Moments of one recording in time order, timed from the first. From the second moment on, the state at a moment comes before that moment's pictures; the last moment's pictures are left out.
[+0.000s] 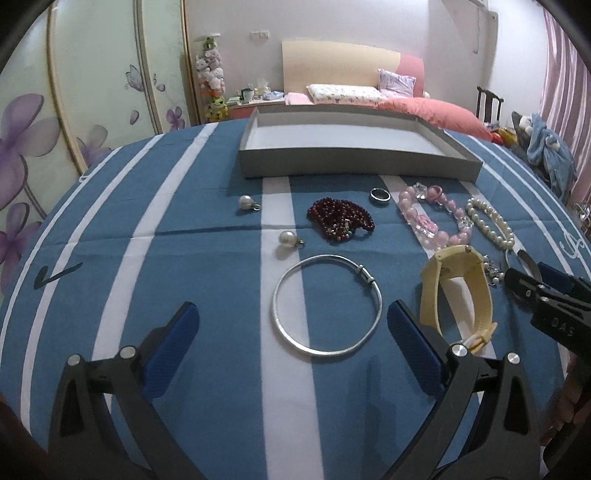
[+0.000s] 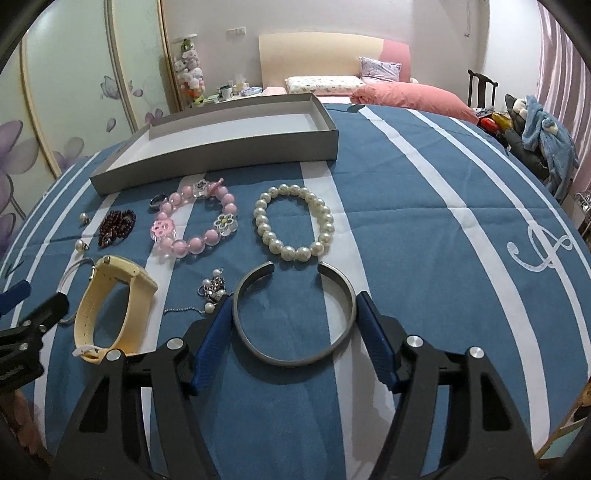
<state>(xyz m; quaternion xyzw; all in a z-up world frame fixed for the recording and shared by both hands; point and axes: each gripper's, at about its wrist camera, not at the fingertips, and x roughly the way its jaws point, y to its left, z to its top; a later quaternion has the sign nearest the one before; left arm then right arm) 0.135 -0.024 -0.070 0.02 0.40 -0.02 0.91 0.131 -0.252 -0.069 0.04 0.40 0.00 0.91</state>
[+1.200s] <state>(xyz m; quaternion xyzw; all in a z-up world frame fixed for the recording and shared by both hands) 0.154 -0.020 -0.070 -0.01 0.42 -0.03 0.91 0.134 -0.252 -0.060 0.05 0.38 0.01 0.92</state>
